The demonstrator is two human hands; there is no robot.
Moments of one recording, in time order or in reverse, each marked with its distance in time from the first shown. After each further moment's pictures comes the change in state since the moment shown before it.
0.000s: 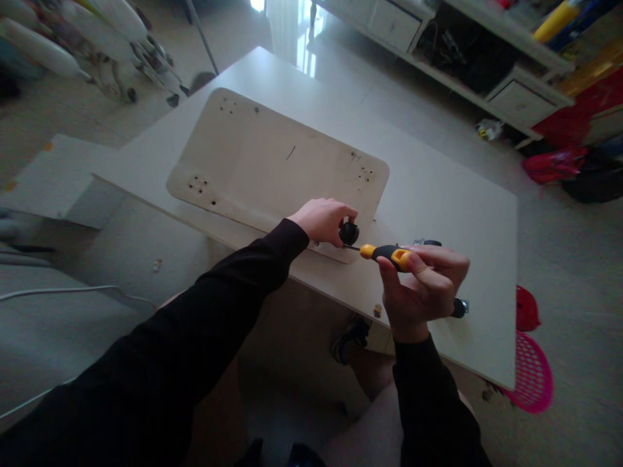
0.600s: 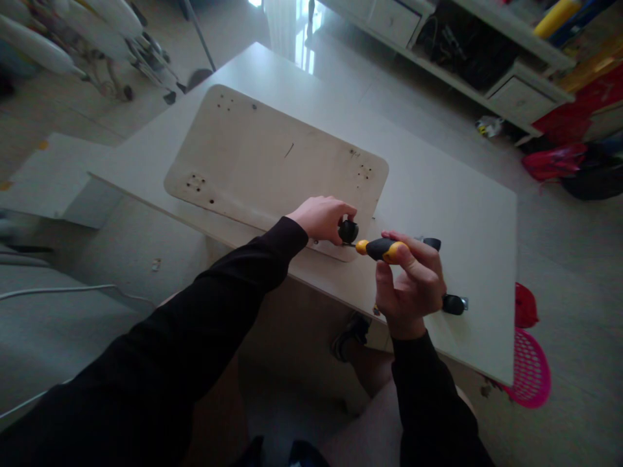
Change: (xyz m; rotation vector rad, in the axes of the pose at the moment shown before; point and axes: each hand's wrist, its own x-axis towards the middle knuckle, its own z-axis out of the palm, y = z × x) left_hand 0.000 0.001 -0.001 0.004 0.018 0.010; right_hand 0.000 -0.005 0.004 0.075 -0.122 0.015
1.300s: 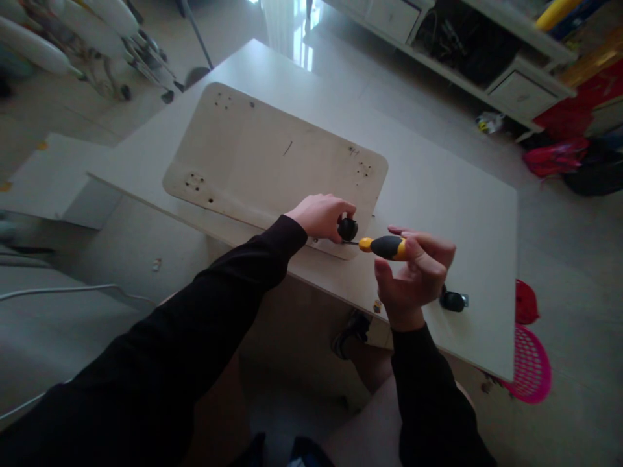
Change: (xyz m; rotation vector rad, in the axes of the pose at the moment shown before) left_hand 0.000 -0.001 0.001 0.004 0.000 -0.001; right_hand -0.004 0.010 0.003 0.051 0.043 0.038
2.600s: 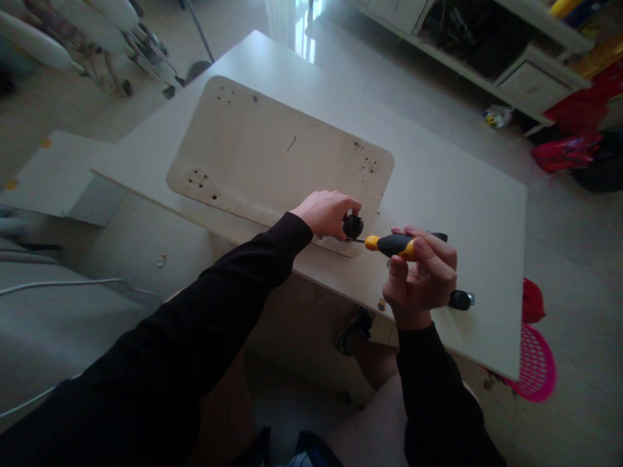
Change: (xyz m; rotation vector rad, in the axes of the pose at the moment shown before) left_hand -0.001 0.003 -0.001 0.022 0.013 -0.008; right_hand -0.005 0.004 0.003 0.021 0.060 -0.097
